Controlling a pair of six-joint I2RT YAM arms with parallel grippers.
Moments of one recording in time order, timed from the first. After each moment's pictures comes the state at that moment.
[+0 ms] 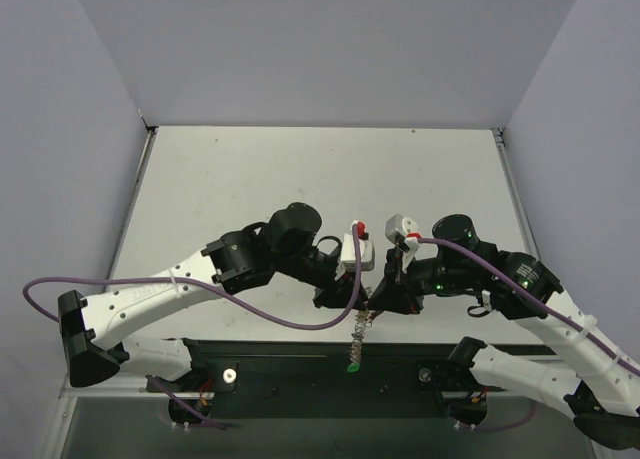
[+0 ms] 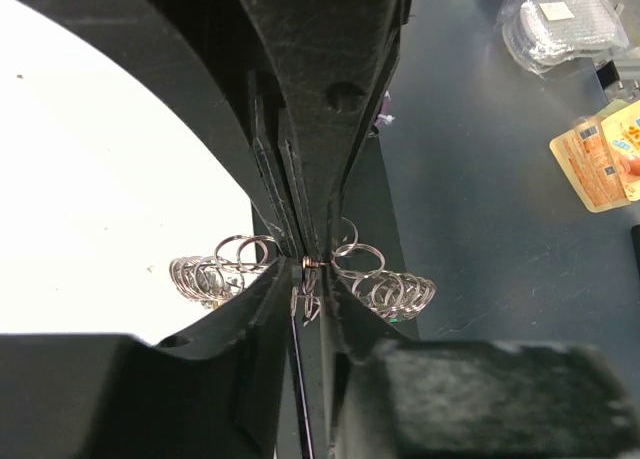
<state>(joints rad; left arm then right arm) -1.11 1.28 1.27 -0.46 0.64 0.08 0.84 0.85 1.13 -0.89 -0.57 -0.01</state>
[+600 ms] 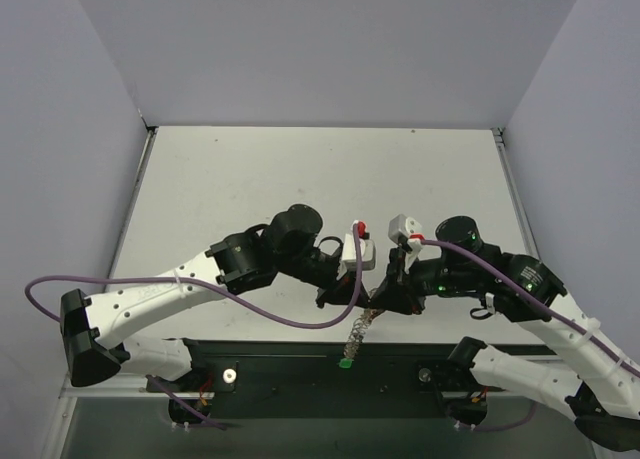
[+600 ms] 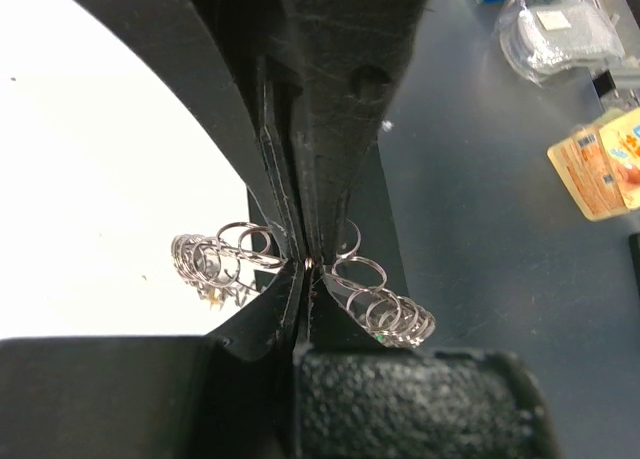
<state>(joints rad) -1.11 1.29 1.24 -0.42 0.65 0.06 0.84 0.84 1.13 -0.89 -0.55 -0.01</state>
